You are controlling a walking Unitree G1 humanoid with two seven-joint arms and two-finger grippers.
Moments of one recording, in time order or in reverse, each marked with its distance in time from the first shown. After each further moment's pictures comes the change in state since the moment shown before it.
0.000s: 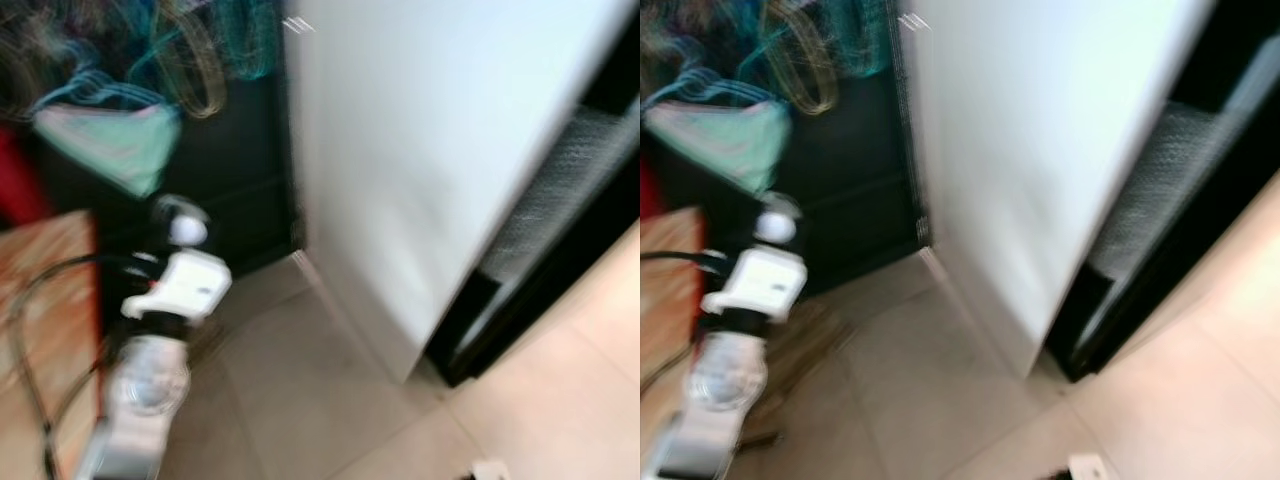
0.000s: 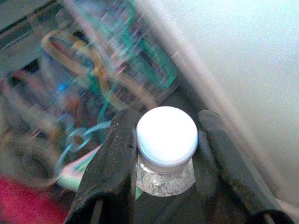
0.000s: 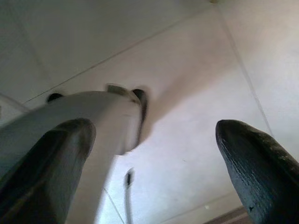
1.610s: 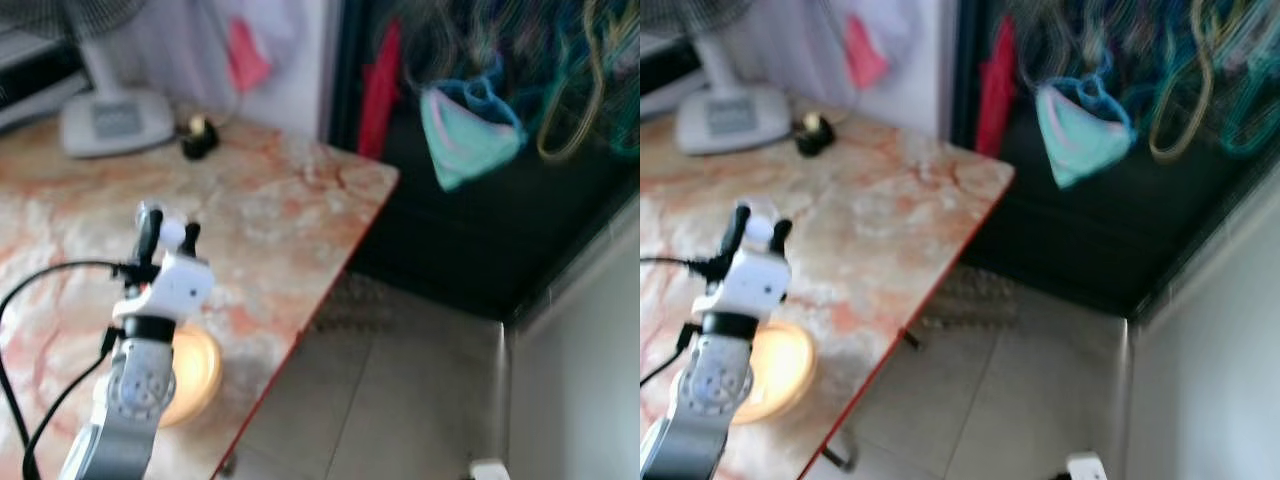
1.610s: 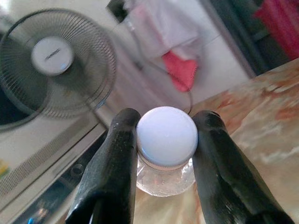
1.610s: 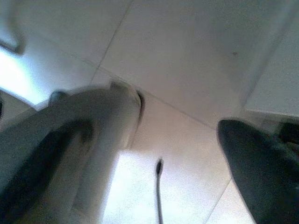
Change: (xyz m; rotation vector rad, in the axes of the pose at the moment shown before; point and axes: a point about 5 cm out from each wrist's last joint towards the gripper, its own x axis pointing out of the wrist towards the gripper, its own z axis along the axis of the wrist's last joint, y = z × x) left arm -0.005 0.016 -0.009 0.073 0.050 0.071; right arm 0.001 0.003 0.001 -0.014 0.004 0.024
